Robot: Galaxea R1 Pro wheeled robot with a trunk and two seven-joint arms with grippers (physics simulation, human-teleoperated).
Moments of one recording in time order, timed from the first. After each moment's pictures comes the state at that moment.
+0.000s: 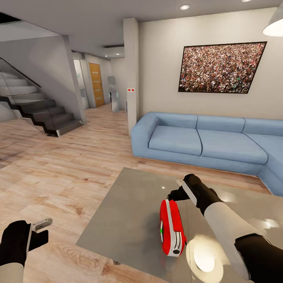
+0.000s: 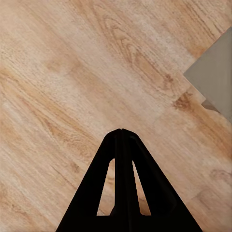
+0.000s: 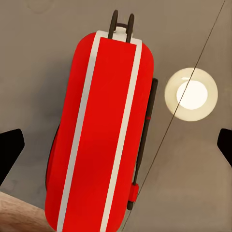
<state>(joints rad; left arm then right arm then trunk) -0.54 0.14 0.67 -0.96 -0.44 1.02 -0.25 -0.96 -0.02 0.25 -0.58 -0.17 1.00 0.03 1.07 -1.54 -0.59</state>
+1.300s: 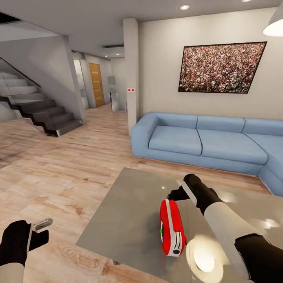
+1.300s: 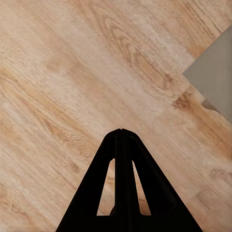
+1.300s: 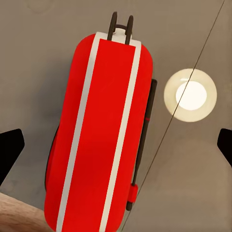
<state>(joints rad) -0.54 0.14 0.67 -0.96 -0.44 1.02 -0.25 -0.96 -0.02 0.25 -0.59 -0.17 1.00 0.03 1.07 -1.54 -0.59</state>
